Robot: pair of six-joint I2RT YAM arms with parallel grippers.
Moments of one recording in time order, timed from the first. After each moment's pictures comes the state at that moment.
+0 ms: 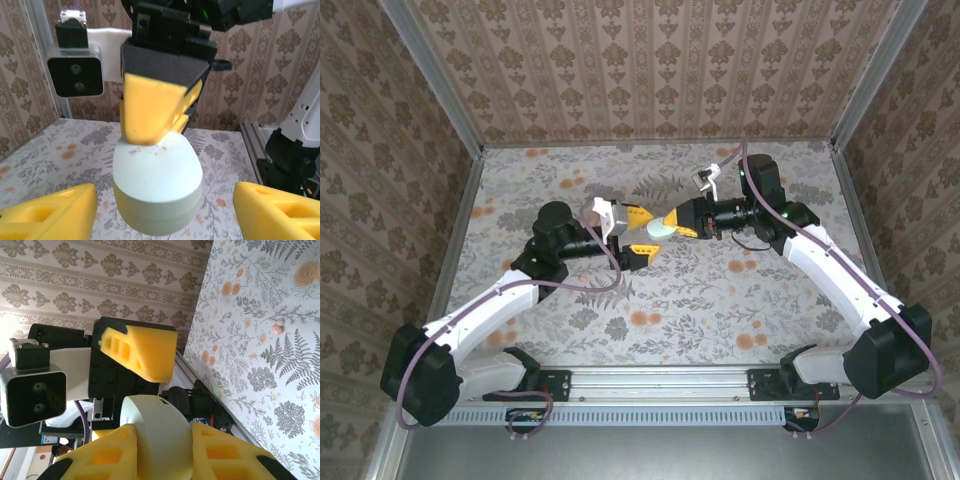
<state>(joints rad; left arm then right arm) -0.65 1.16 0.75 0.40 0.84 0.03 0.37 1.31 1.16 -0.38 -1.02 0.83</state>
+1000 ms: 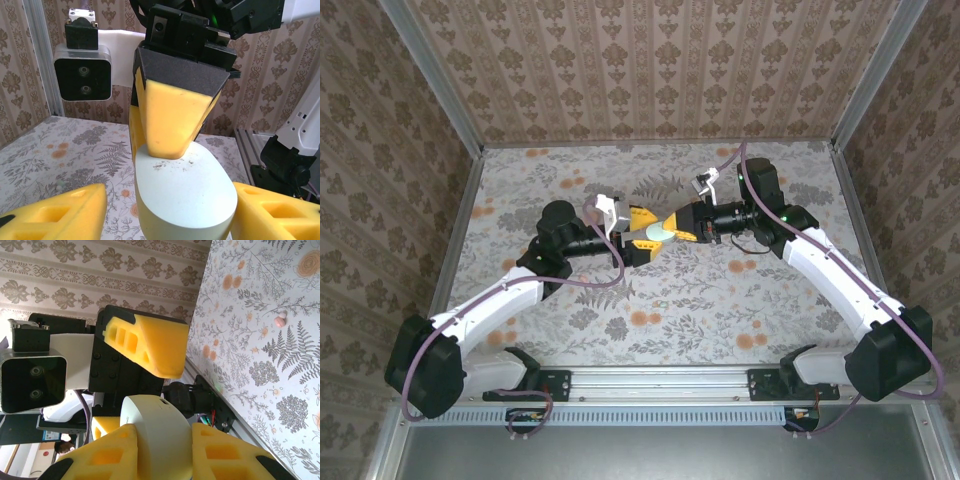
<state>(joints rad) -0.65 1.20 0.75 0.45 0.86 -0.03 0.38 1.30 1.14 -0.37 -1.03 0.84</state>
